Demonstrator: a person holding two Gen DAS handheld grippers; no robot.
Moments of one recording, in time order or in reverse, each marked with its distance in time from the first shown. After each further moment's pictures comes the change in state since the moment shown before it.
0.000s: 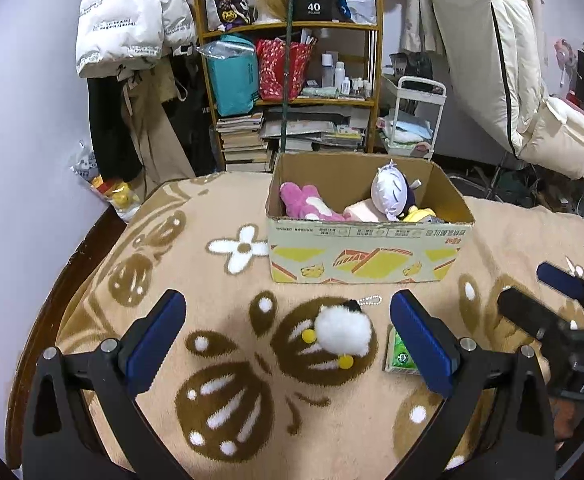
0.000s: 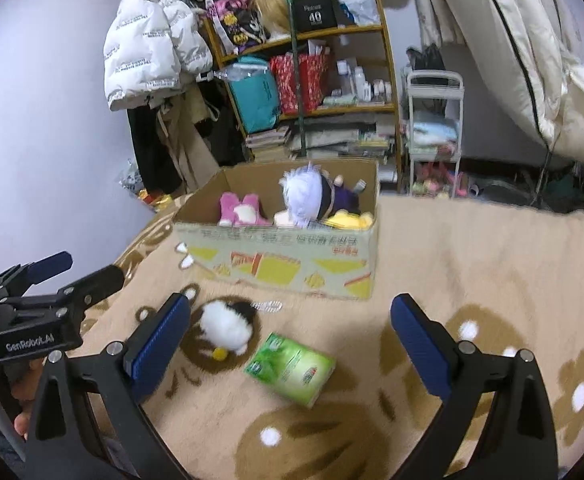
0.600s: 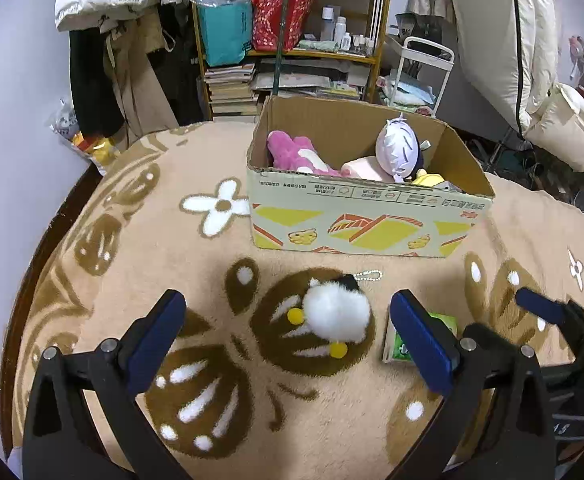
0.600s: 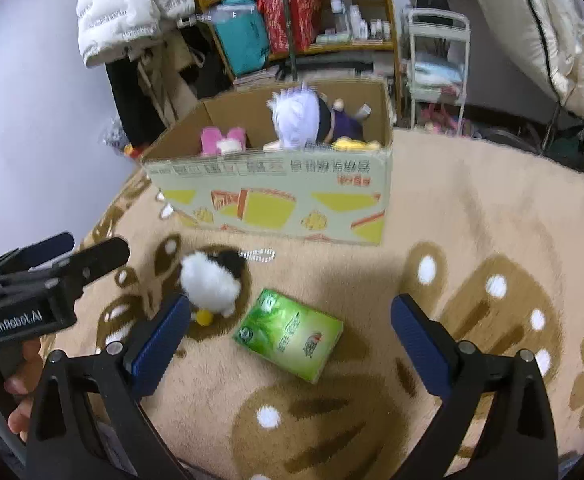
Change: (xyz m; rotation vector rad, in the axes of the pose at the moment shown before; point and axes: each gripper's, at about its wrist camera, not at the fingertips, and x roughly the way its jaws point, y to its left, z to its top) left arm 0.055 -0.001 -0.002 -0.046 0.168 -0.052; right arm 0.055 -0.002 -0.013 0.027 0.215 -0.020
